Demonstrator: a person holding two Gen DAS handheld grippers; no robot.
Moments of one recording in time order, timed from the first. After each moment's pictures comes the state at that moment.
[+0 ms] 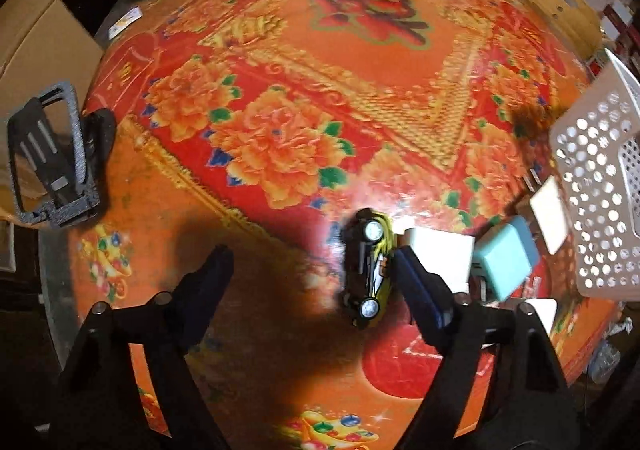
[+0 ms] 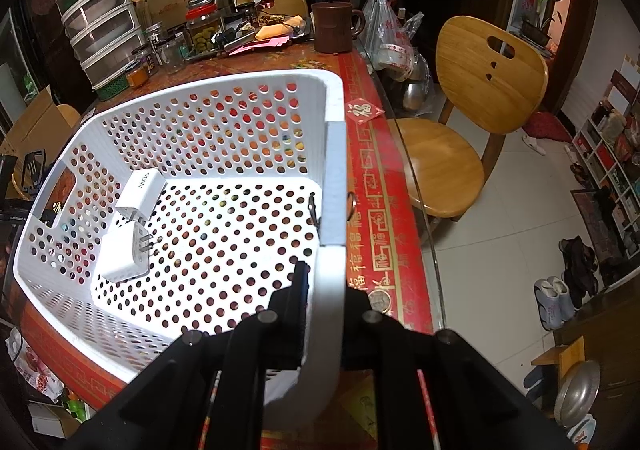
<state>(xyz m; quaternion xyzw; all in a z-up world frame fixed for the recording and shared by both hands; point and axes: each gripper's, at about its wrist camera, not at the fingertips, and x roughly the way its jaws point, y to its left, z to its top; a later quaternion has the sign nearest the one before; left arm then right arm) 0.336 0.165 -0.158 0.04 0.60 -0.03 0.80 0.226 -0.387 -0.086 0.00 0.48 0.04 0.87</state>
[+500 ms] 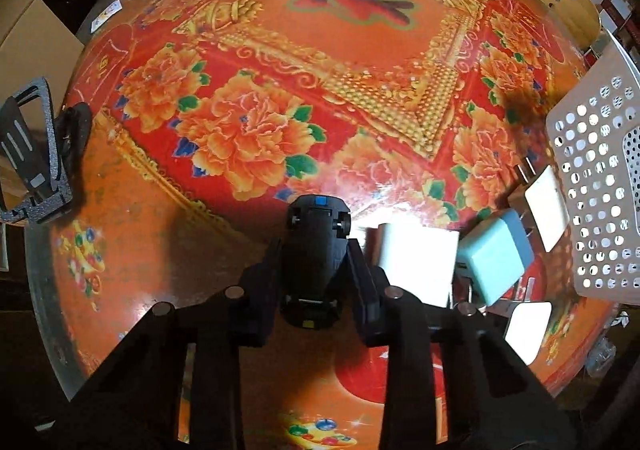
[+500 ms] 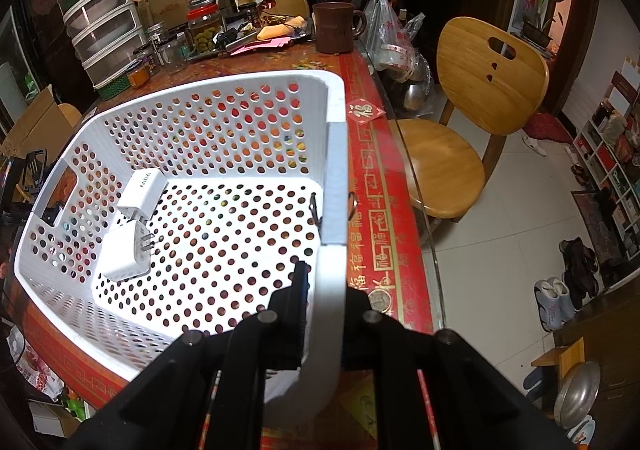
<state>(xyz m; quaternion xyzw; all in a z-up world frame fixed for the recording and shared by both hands) 0.337 0.144 -0.172 0.04 0.62 -0.05 0.79 0.225 -0.387 -0.085 0.00 0.48 0.04 0.87</state>
